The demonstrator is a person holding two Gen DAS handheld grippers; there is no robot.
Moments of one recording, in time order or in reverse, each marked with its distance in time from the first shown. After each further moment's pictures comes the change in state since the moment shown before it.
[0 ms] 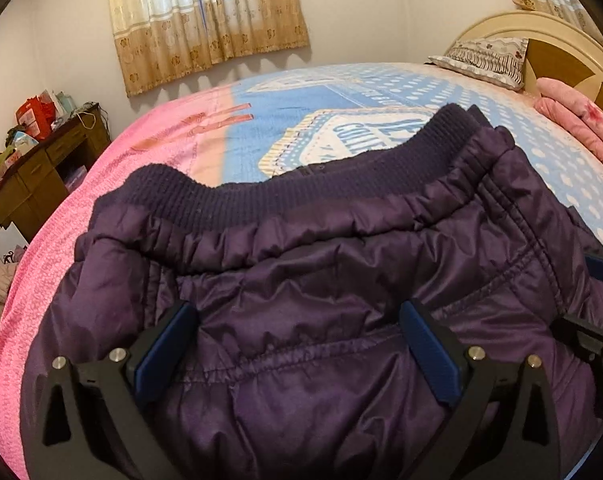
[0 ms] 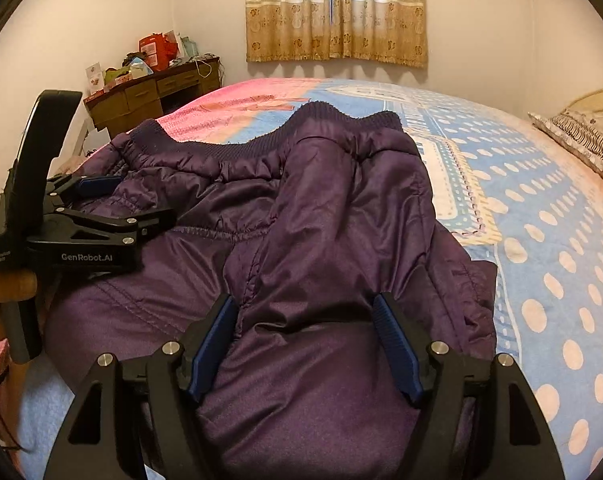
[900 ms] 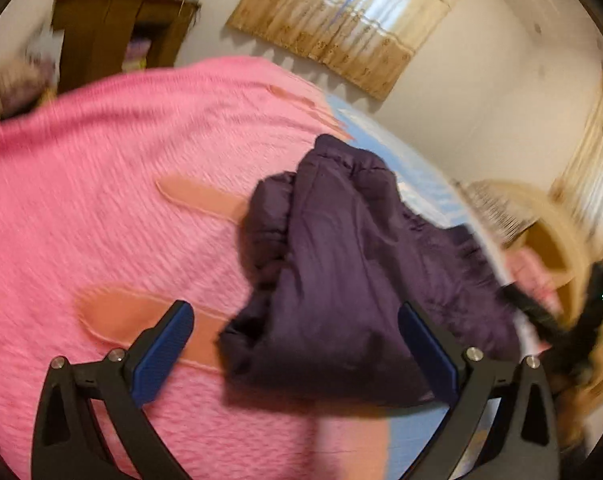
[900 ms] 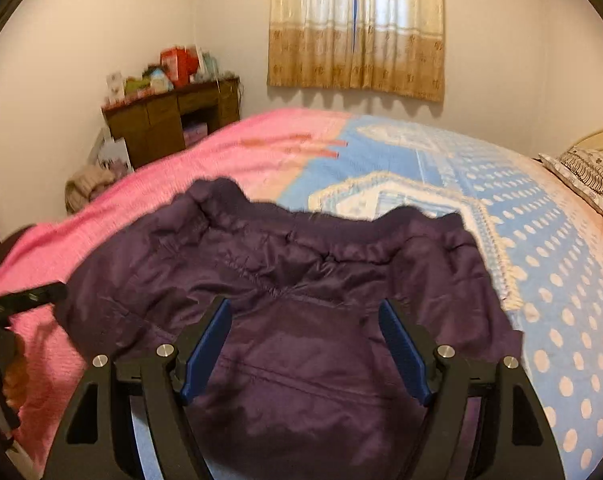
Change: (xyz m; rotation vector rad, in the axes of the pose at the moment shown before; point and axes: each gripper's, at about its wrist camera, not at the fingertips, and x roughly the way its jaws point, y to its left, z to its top) left arm -0.101 0.189 -0.149 -0.675 -0.071 -0.314; right arm -0.024 0.097 0.053 -0.048 -0.049 -0.001
